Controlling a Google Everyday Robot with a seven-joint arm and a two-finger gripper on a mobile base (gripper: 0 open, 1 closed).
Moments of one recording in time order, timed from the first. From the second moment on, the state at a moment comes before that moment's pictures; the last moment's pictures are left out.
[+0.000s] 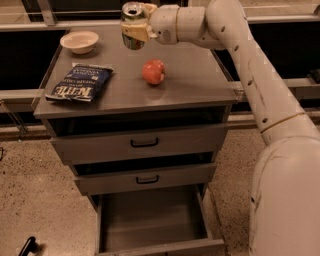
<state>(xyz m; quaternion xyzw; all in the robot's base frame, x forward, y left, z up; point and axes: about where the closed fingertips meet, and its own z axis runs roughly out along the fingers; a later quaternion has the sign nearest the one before) 0.759 0.072 1.001 -0.52 0.52 0.31 0.60</state>
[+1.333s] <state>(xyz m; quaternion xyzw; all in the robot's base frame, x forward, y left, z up) 0.573 -0.009 0.953 -0.58 0.52 0.32 0.54</state>
